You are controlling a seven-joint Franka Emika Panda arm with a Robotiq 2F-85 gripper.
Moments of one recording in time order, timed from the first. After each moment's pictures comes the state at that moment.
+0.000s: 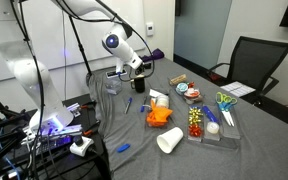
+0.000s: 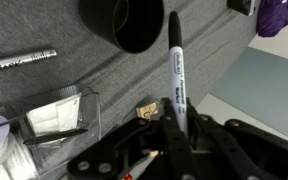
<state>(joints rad) 0.43 0.08 -0.37 -2.43 1.66 2.79 -0.84</state>
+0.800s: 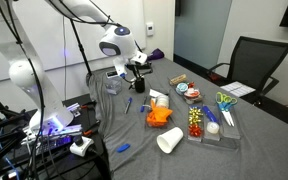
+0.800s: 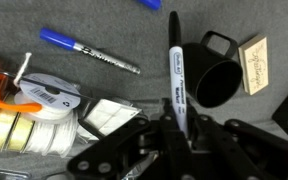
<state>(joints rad) 0.18 0.03 -0.24 -2.51 0.69 2.68 -0.58</state>
